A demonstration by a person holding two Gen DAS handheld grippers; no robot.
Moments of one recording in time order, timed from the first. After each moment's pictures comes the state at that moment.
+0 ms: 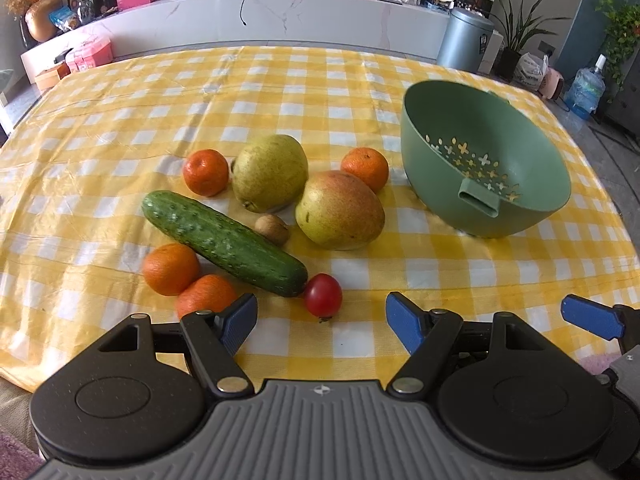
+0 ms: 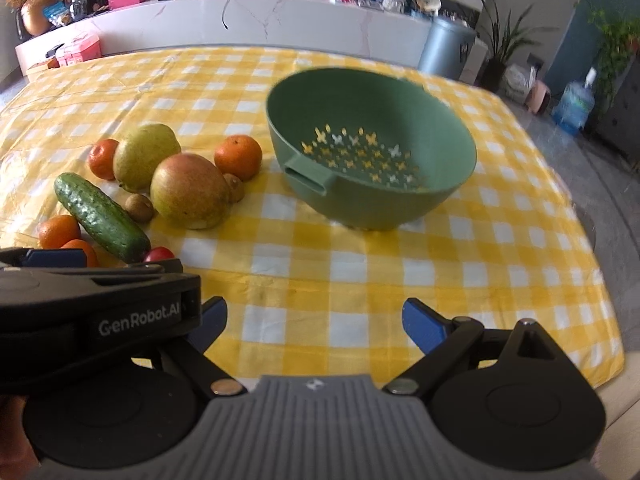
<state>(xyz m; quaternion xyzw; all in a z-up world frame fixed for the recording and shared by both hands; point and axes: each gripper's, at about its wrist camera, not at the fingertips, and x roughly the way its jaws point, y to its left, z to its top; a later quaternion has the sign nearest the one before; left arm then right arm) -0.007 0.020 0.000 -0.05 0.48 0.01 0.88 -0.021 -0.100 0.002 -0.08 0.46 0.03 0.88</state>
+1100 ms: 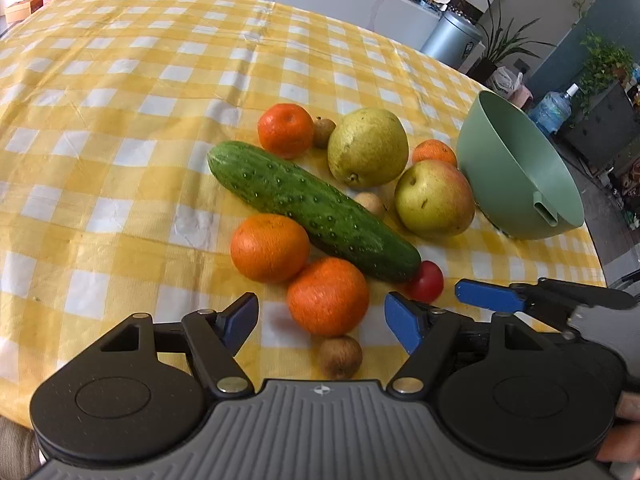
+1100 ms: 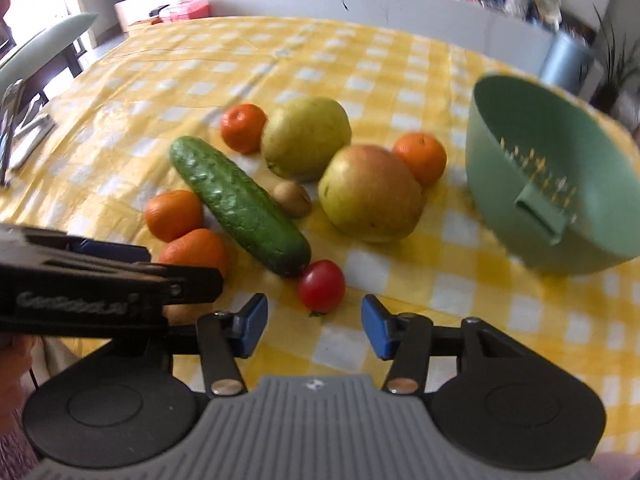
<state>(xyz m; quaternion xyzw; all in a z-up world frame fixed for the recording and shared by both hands) -0.003 0.137 -0.044 -0.15 0.50 -0.07 0.85 0.013 -0.022 -0.036 -0.08 0.50 0.18 0.85</state>
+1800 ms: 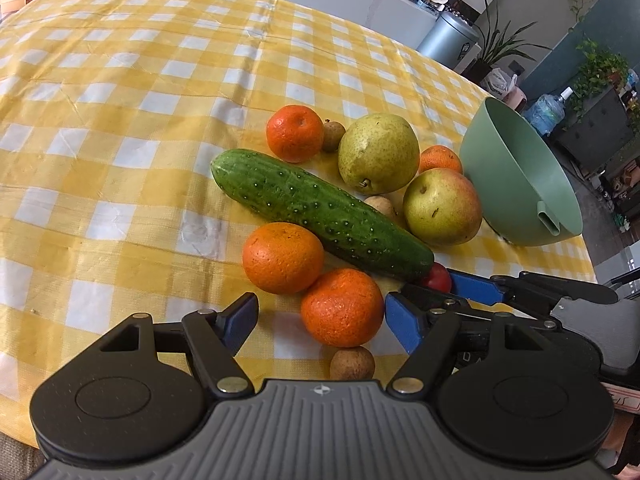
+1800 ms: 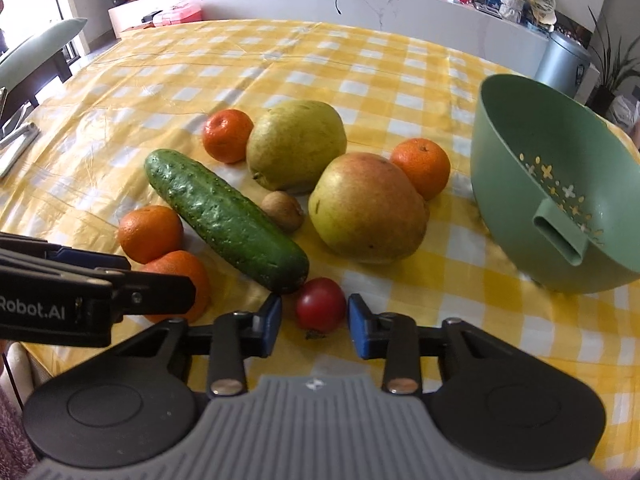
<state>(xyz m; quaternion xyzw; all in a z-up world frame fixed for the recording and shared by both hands) 0.004 0.151 -0.047 -0.17 0.50 -0.08 0.84 0.024 -0.013 -0.047 -0.09 0.48 0.18 0.86</state>
